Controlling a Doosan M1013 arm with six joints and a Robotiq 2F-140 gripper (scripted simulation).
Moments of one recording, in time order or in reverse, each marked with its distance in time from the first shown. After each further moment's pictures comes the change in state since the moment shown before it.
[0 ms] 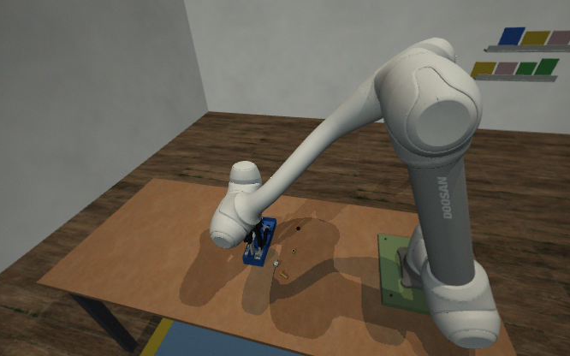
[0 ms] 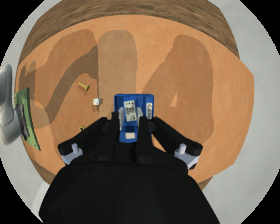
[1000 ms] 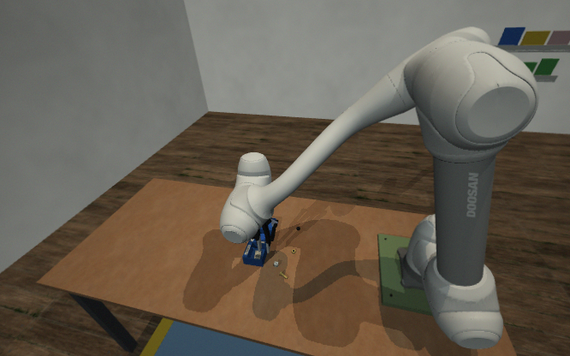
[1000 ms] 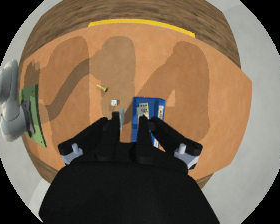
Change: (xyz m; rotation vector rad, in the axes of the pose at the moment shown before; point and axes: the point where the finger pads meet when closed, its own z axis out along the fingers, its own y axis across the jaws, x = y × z) arm 0.011 -0.039 -0.042 0.001 0.000 -0.033
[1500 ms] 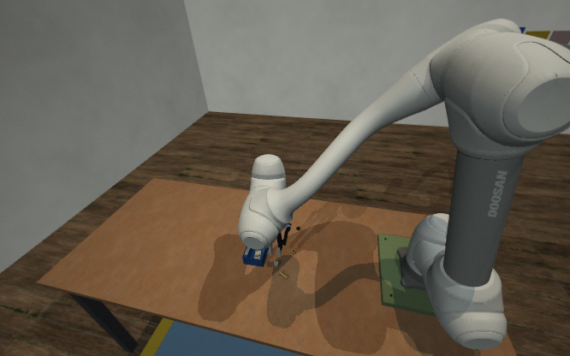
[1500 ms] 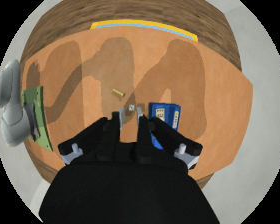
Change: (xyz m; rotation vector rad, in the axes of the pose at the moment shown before) arm 0.017 -0.051 -0.006 -0.001 0.000 0.000
